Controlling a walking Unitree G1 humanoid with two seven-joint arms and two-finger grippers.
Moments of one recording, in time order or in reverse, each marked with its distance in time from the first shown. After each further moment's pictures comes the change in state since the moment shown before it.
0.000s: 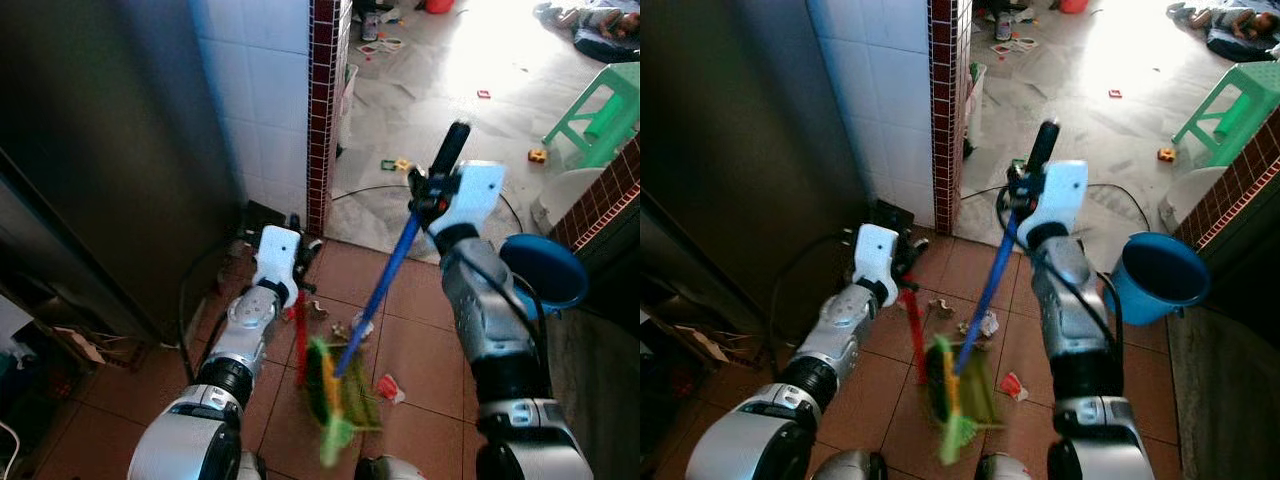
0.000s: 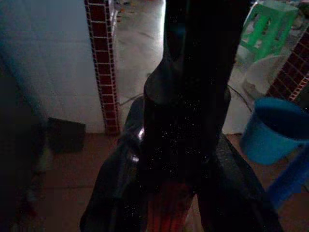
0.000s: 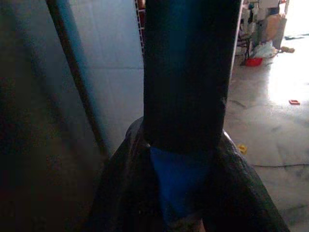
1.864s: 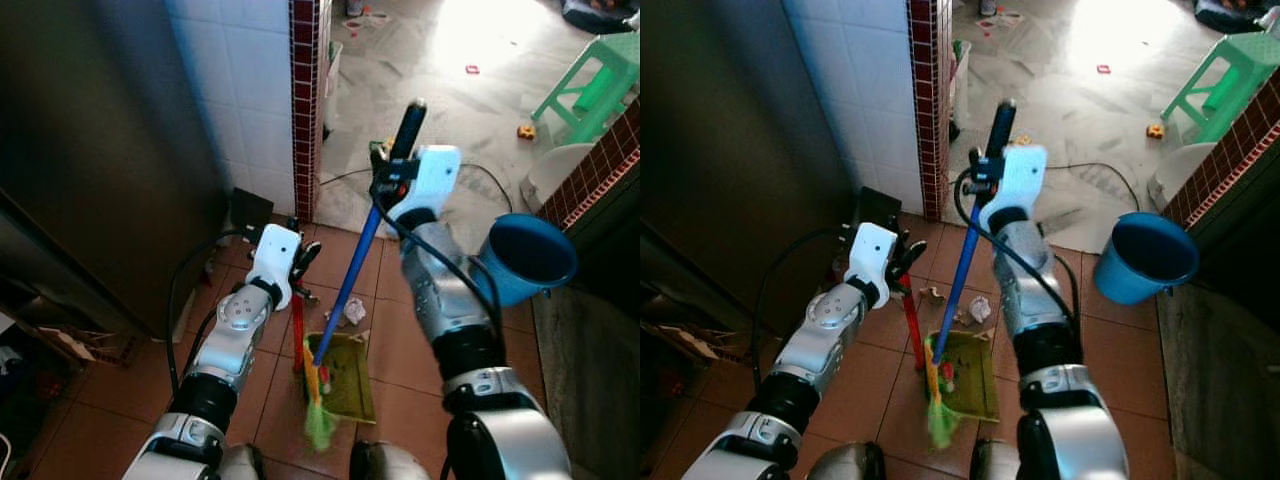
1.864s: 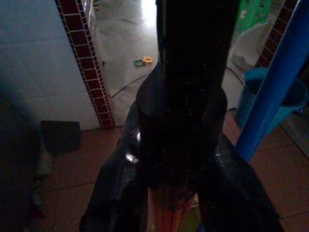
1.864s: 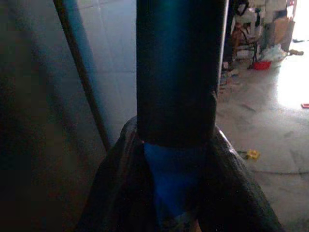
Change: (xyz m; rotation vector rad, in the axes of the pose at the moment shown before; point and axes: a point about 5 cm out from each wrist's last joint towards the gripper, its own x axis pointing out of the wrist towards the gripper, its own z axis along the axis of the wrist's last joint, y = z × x) left arm -0.018 0.009 0.016 0.130 0.017 -0.021; right arm 0.023 0.045 0.000 0.014 -0.079 0.102
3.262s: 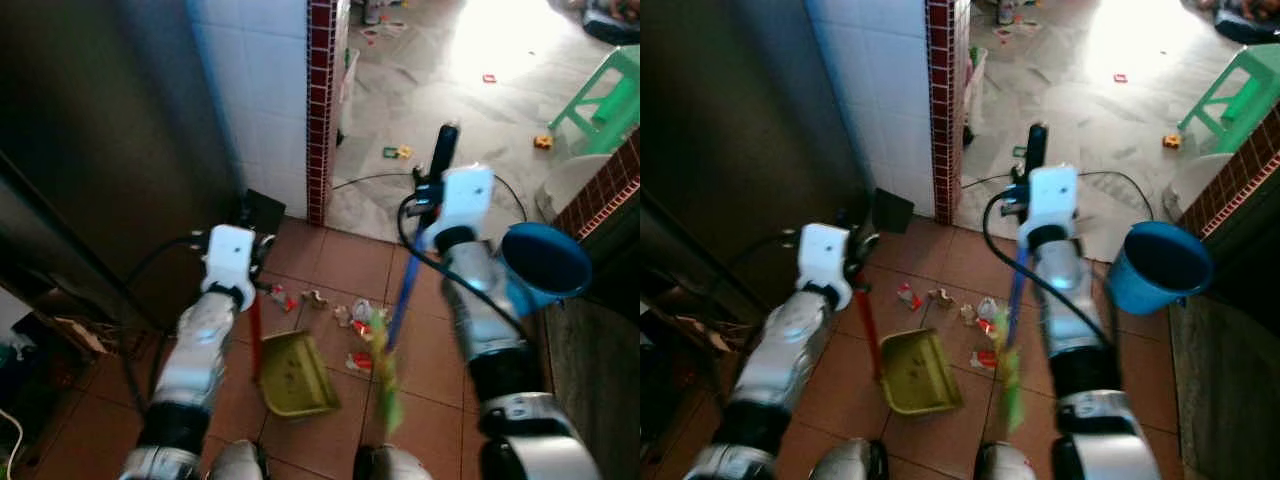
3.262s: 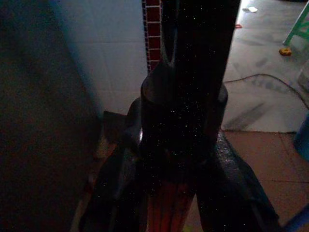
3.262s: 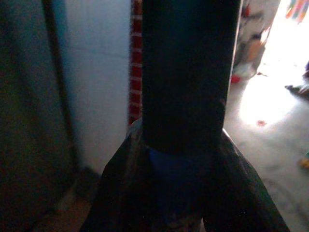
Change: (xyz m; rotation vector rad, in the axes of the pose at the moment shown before) left arm -0.025 0.029 0.004 -0.048 -0.037 0.203; right arm -0.028 -0.038 -0.015 -0.202 0.068 -0.118
